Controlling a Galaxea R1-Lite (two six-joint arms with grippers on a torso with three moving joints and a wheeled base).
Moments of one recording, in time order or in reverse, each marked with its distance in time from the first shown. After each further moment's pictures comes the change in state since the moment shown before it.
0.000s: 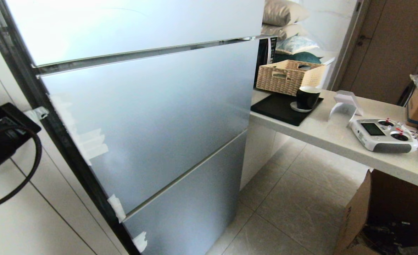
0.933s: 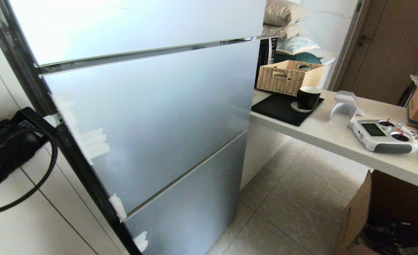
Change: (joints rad) left arm -0.106 0.041 0.014 -0.019 -0.006 -0.068; right arm 0.000 0.000 0.000 0.000 0.000 -0.003
